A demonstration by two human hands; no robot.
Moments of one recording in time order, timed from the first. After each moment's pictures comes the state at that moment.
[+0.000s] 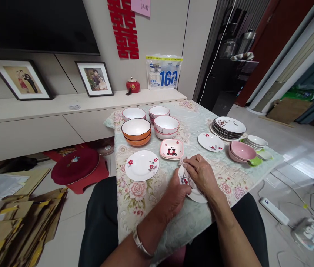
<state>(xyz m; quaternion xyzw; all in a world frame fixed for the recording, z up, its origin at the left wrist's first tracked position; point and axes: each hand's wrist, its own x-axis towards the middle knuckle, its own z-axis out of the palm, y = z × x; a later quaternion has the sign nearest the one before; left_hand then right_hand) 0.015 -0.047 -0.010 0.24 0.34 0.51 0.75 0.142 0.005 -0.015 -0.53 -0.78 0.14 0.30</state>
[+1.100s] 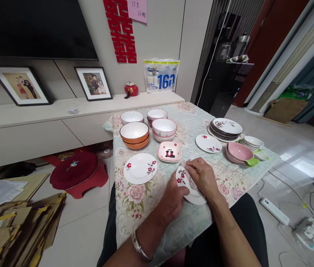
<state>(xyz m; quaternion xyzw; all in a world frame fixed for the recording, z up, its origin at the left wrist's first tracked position) 0.018 -0.050 -0.007 0.22 0.34 0.52 0.75 0.151 0.004 -0.023 -0.53 -0.75 0.14 0.37</state>
